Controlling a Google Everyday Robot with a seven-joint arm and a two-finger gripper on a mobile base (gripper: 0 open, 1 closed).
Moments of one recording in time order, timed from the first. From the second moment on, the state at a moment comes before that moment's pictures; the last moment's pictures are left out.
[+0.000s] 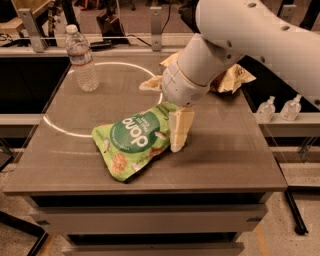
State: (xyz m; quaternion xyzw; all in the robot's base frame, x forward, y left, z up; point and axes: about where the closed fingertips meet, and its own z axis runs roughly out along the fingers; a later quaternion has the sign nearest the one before) arm 0.525 0.001 0.871 -0.83 0.49 0.09 0.24
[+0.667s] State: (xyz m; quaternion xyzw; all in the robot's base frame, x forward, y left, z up) arm 0.523 0.006 0.851 -0.85 0.48 0.11 0.22
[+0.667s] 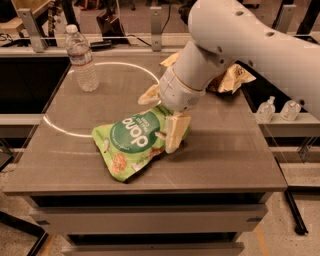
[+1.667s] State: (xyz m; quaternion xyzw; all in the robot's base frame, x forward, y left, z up) arm 0.517 0.007 0.851 -0.83 0.49 0.13 0.22
